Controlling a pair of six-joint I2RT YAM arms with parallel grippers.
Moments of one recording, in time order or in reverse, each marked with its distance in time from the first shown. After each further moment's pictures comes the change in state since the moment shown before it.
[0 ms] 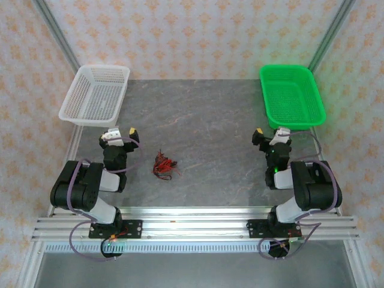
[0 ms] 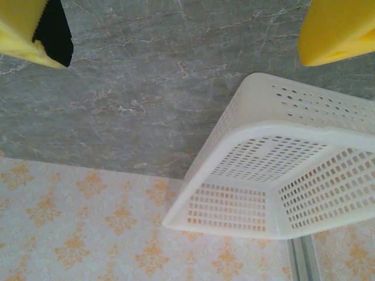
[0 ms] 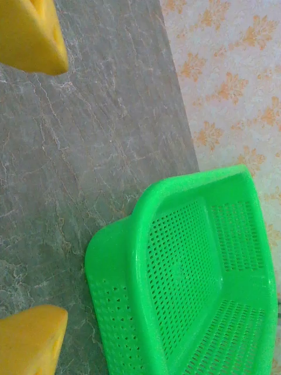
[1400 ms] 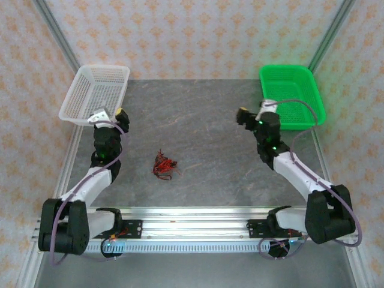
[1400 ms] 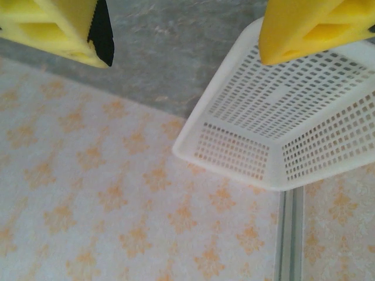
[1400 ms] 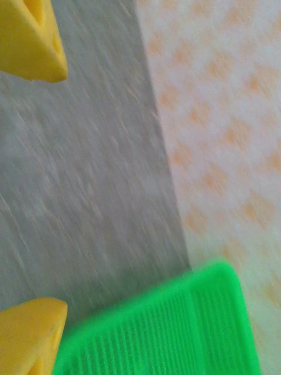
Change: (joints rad) left arm -0.012 -0.414 0.286 -0.649 -0.051 -0.231; right arm 0.301 -0.279 0.524 -0.949 0.064 0.127
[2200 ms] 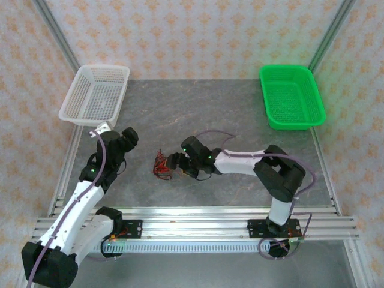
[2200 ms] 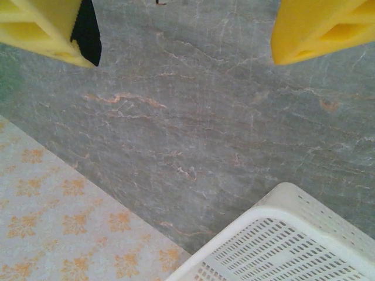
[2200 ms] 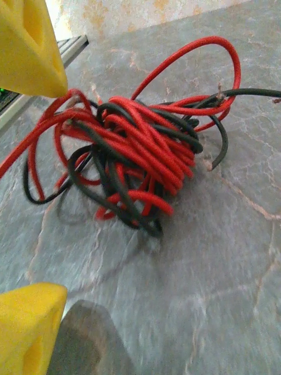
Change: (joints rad) left arm -0.166 -0.309 0.135 -0.904 -0.002 -0.394; right arm 0.605 0.563 0.260 -0.213 -0.465 0.805
